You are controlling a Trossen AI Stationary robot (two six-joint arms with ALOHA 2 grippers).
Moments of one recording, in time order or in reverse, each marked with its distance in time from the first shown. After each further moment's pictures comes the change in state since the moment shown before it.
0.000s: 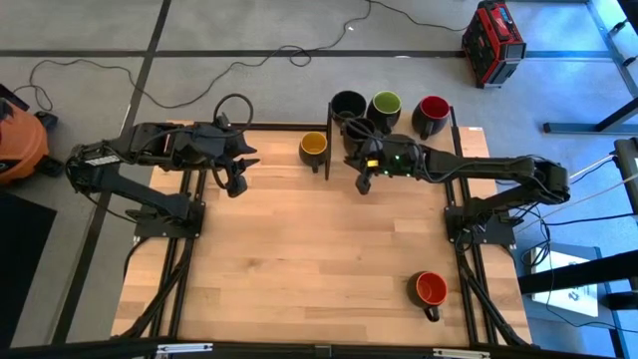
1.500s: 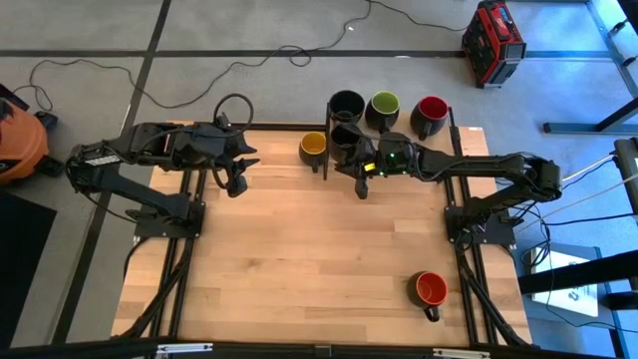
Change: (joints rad) left arm 0.000 0.000 0.000 0.000 -0.001 0.002; right arm -0.031 0.076 0.001 0.126 -0.233 -0.069
